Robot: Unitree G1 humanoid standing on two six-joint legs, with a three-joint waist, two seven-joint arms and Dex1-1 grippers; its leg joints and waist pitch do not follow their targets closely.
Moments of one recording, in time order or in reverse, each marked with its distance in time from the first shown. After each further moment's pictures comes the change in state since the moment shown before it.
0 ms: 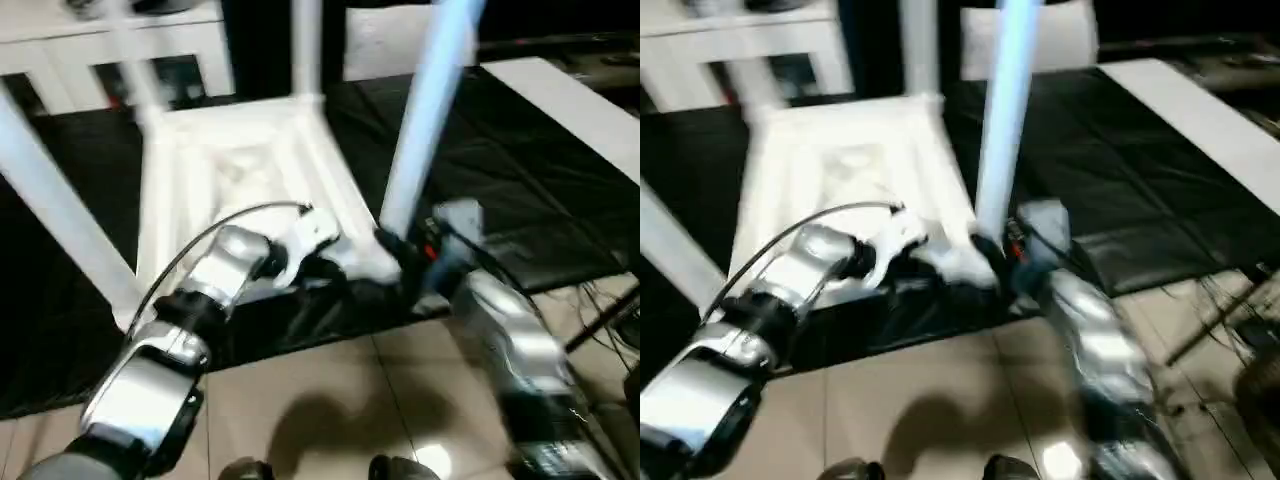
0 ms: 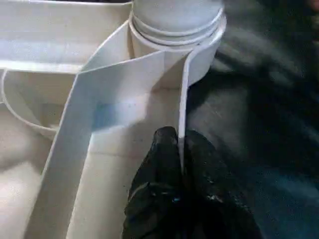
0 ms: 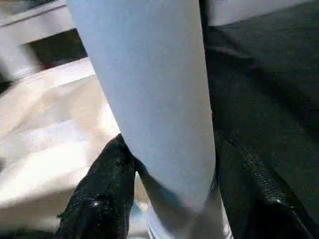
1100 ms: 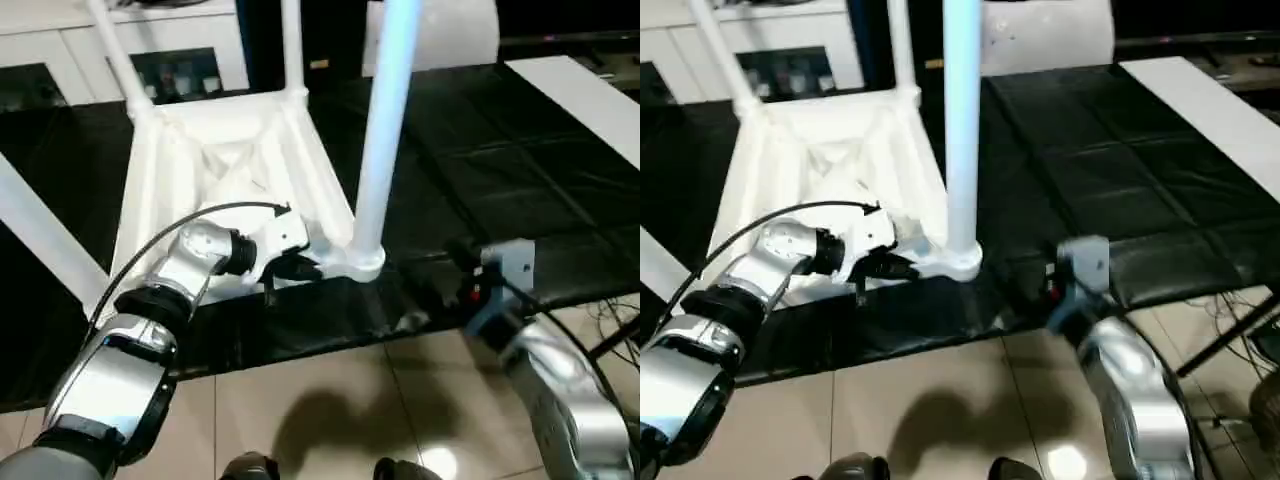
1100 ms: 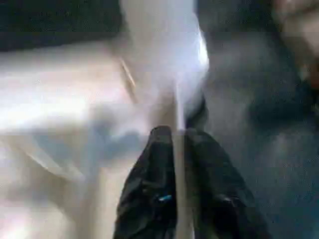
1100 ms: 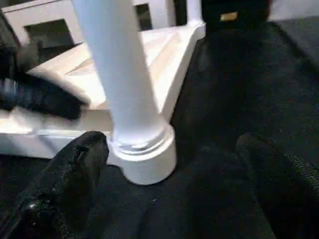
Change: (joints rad) left arm 0.001 0.180 0.029 0.092 -0.094 -0.472 -0.344; right arm 0.500 -0.220 0.043 -0.557 0.100 0.046 0.221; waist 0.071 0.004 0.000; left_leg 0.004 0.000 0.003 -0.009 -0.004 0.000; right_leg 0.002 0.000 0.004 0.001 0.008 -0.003
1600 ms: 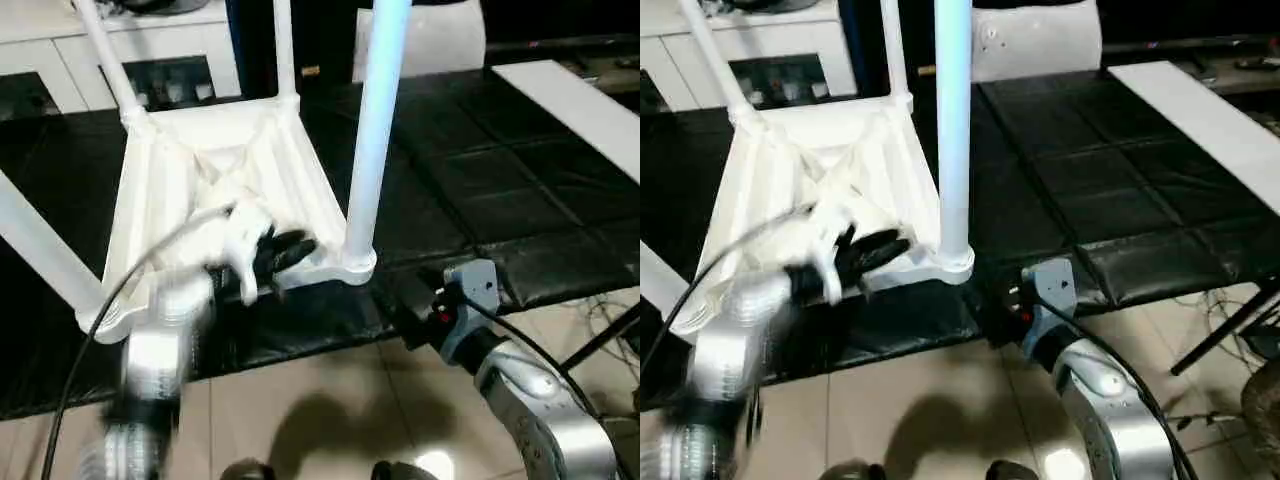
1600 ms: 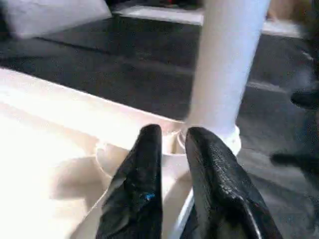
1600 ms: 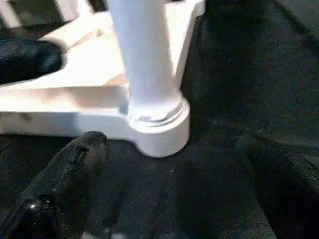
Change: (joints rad) left arm 0.594 -0.180 0.222 -0.866 -0.093 0.398 0.517; right arm 0.035 0.026 0.100 -0.104 -0.049 0.144 -0.103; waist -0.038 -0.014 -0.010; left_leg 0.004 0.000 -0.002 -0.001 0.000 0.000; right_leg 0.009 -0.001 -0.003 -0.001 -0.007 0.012
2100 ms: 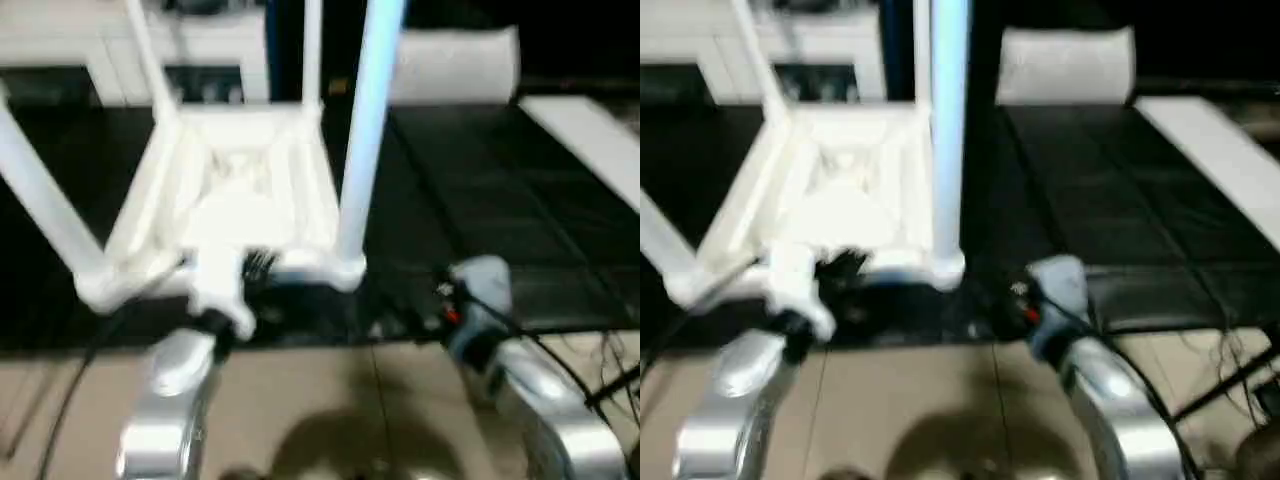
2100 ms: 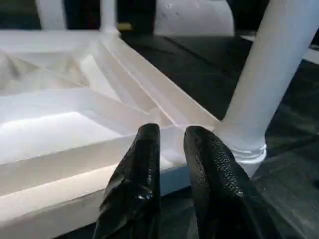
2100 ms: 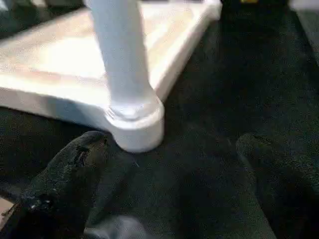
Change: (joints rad) left arm 0.246 -0.126 -0.008 -0.401 0.070 0.196 0.317; right arm 0.017 -0.016 -0.016 -0.029 -0.011 0.012 -0.038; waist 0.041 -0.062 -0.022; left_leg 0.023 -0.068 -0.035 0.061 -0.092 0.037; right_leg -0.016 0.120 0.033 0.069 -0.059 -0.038
